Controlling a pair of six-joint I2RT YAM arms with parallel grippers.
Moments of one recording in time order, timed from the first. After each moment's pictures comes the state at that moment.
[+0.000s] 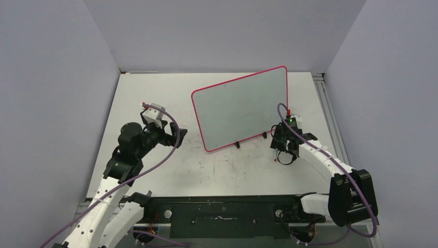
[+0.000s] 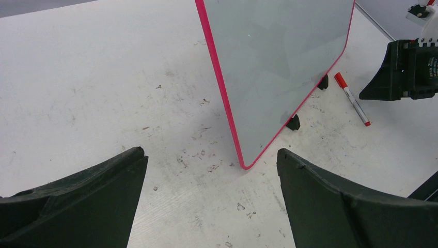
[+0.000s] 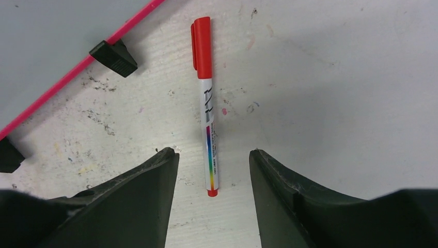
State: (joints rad) left arm -0.33 0.70 0.71 -0.24 0.21 -0.15; right arm 0.24 1.23 0.68 -0.45 0.19 0.46
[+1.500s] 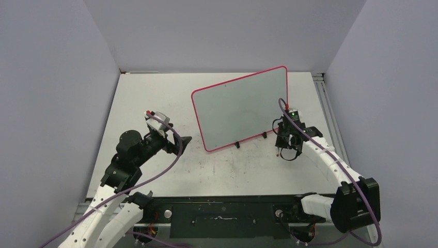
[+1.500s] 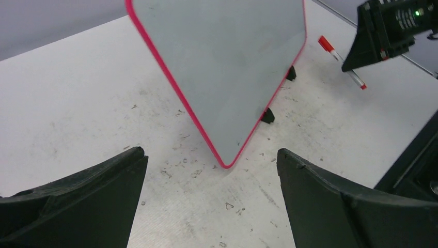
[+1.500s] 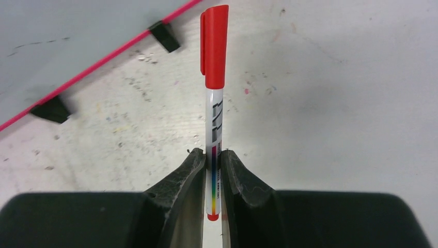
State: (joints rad) left arm -0.40 0.62 0.70 -0.23 0.24 -0.09; right arm 0.25 1.24 0.81 -0.63 0.12 0.40
